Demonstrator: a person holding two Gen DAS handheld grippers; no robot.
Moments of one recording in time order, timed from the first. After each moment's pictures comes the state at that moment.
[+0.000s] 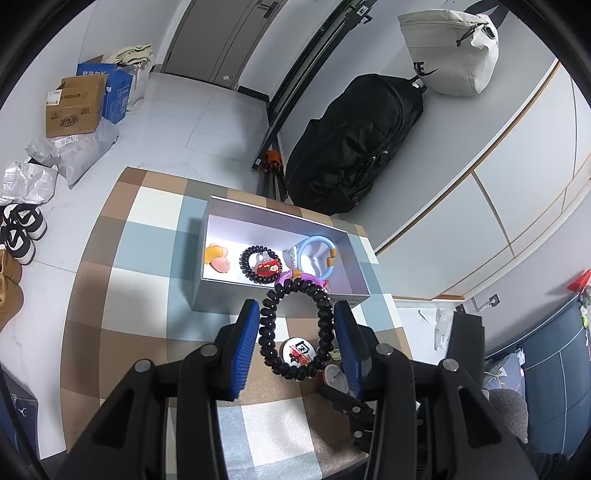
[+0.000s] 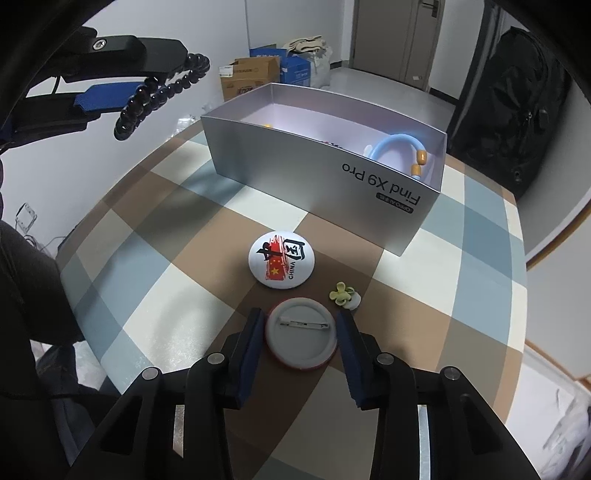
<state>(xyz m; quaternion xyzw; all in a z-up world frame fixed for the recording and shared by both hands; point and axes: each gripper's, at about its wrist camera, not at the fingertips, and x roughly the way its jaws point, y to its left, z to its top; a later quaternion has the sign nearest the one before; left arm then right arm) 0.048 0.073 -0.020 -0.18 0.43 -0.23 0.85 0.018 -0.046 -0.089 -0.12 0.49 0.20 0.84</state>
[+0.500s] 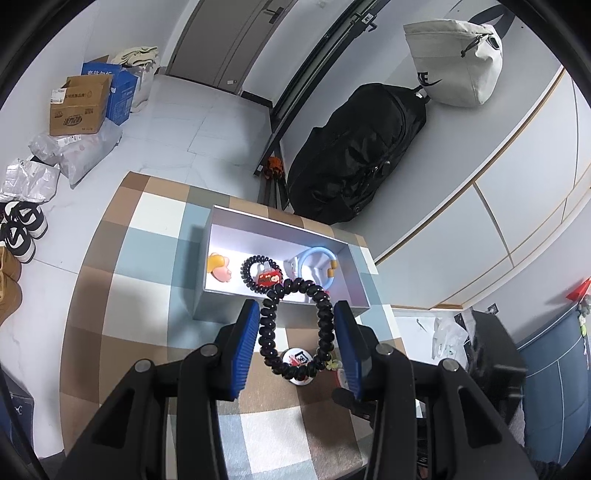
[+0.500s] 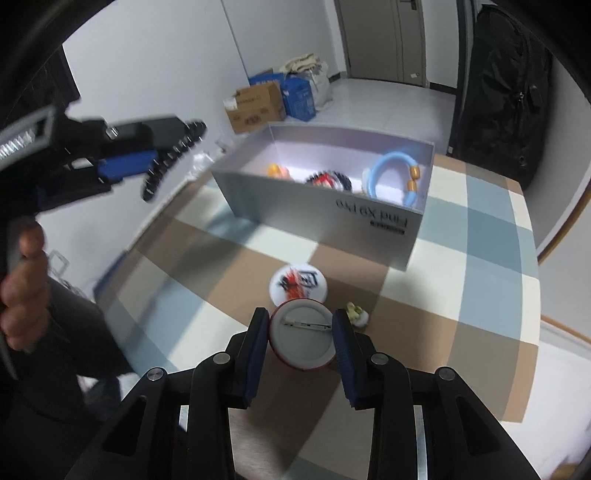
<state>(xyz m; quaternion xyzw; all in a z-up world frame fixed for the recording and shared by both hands) 0.052 0.076 -0.017 -0.19 0.43 -0.23 0.85 0.025 -0.062 -0.062 -0.01 0.47 0.24 0.85</state>
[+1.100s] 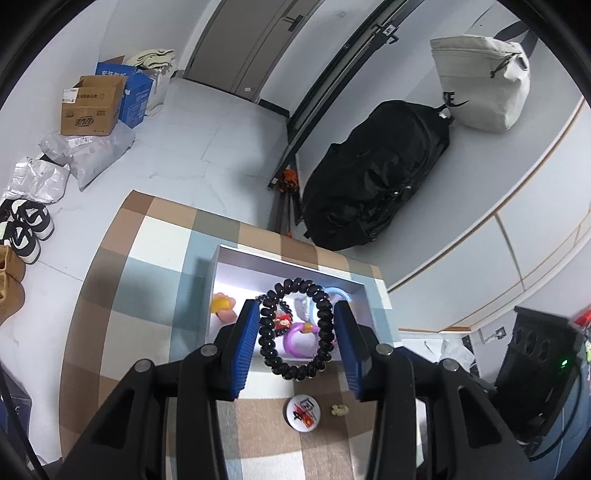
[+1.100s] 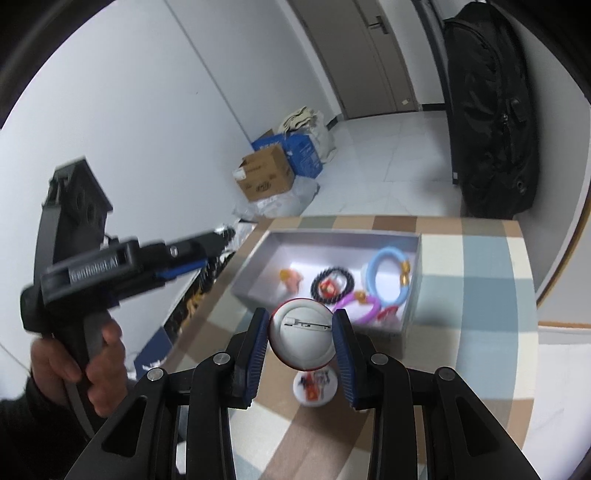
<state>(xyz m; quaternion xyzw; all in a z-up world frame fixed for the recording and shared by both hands) 0.089 0.072 -0.018 -0.21 0.42 -0.18 0.86 0.065 -0.087 -0.011 0.11 0.41 0.25 0.87</state>
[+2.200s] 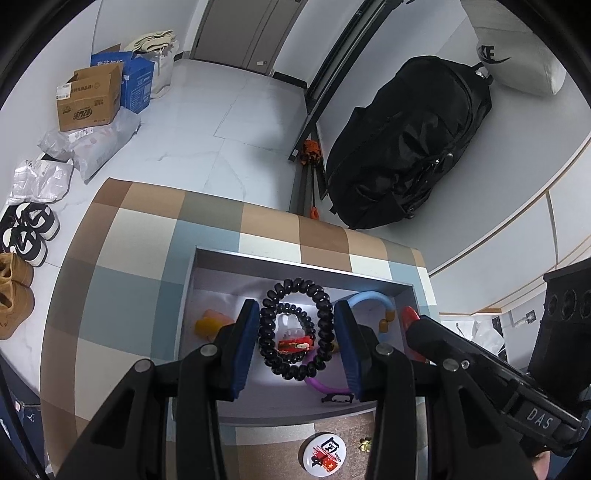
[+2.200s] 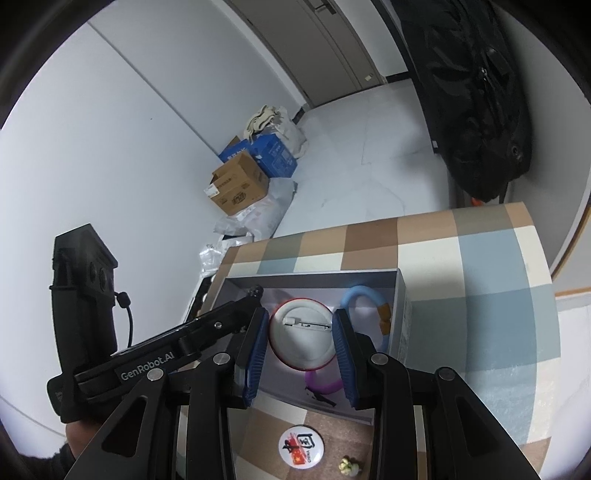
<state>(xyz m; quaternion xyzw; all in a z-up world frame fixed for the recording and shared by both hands) 0.130 0.040 -0.048 -0.16 0.48 -0.15 0.85 0.134 -0.103 -0.037 0.19 0.45 0.21 0.85</state>
